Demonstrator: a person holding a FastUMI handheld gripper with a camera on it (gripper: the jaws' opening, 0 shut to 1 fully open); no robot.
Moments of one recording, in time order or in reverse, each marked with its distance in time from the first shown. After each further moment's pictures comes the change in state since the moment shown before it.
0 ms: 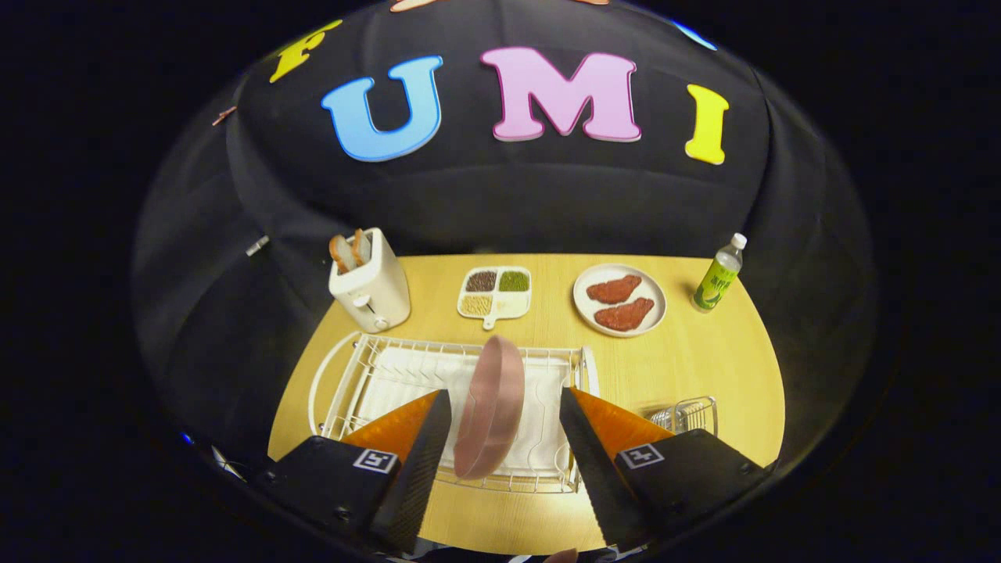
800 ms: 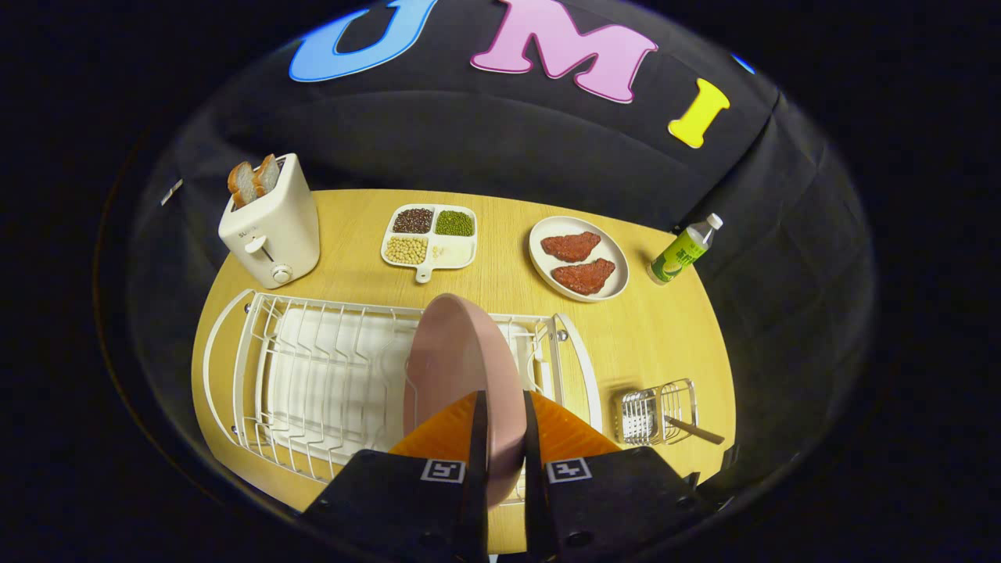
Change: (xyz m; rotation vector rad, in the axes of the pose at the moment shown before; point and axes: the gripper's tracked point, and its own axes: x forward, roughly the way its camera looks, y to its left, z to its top) arm 0.070 -0.006 -0.019 -0.116 0.156 -0.339
